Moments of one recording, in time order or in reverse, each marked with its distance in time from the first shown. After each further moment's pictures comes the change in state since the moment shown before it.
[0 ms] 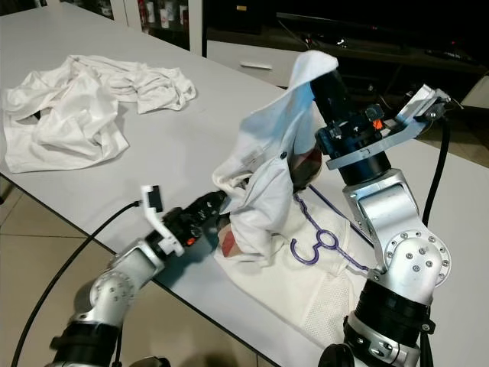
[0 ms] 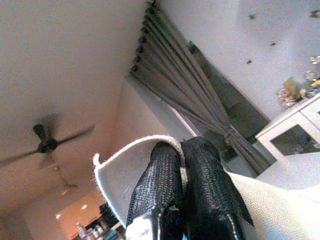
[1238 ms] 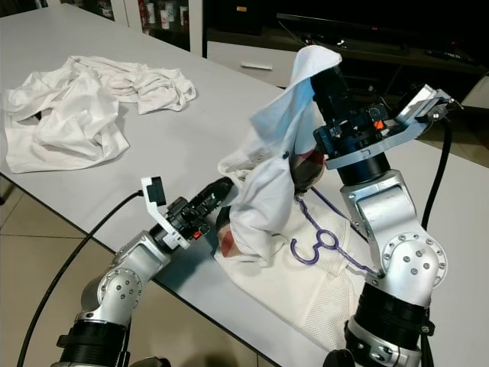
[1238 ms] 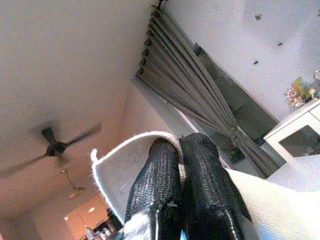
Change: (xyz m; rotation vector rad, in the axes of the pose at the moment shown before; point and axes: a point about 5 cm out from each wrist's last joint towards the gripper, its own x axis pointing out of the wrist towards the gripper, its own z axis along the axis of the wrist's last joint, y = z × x) left arm 0.005 -0.022 0.011 0.054 -0.106 -0.188; right arm -0.002 0.001 0.000 0.023 -0.031 0.016
